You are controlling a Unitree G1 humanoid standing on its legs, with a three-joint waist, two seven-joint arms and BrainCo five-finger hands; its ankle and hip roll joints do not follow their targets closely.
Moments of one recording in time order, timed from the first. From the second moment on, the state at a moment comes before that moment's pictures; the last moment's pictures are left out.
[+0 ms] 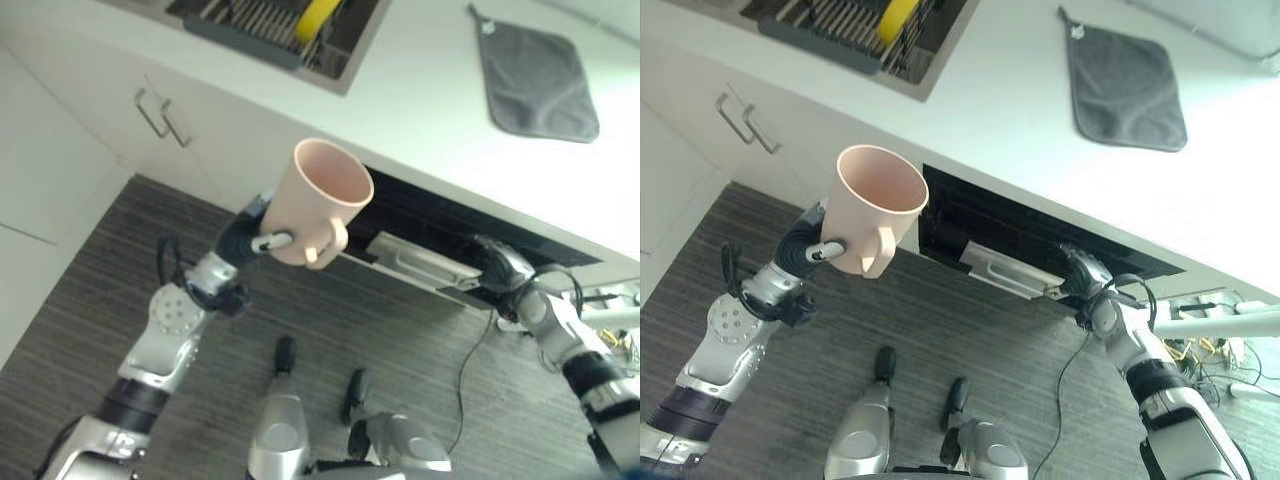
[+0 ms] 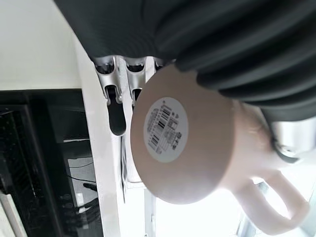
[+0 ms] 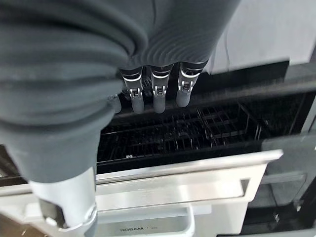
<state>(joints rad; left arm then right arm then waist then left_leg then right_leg) -0.27 0.70 -0.21 -0.07 -0.46 -0.47 -0.27 -0.52 -0.64 0.32 0.70 -0.41 -0.08 -0.08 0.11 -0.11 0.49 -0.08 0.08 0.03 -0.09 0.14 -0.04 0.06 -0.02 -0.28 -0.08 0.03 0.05</state>
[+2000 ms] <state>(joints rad) -0.36 0.60 -0.32 -0.04 -0.43 -0.54 -0.03 -0.58 -0.60 0.50 0.62 -0.31 -0.15 0.35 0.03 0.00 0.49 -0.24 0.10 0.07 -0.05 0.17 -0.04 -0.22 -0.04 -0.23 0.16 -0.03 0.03</state>
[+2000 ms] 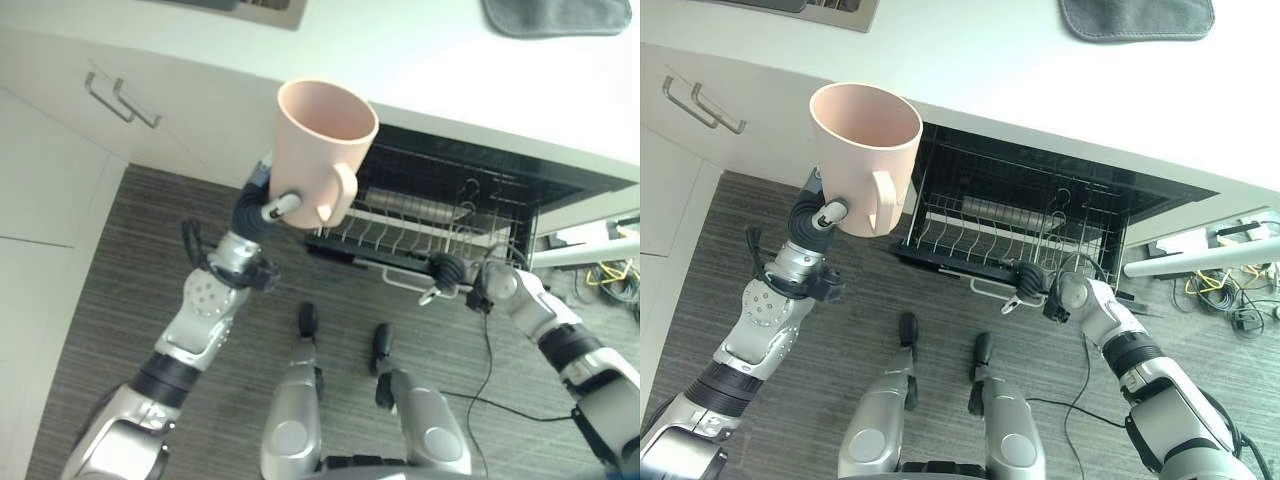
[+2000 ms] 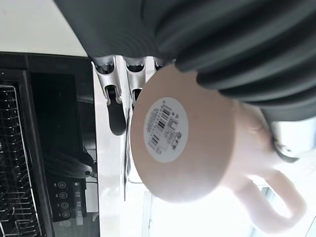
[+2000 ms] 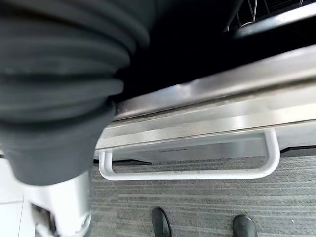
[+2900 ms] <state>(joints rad) 0.04 0.44 -0.22 -0.04 -0.45 -0.55 -0.07 0.05 -0.38 0.23 0.20 0.42 -0.06 0.56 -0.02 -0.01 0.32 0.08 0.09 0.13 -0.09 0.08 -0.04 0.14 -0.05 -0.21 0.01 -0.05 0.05</state>
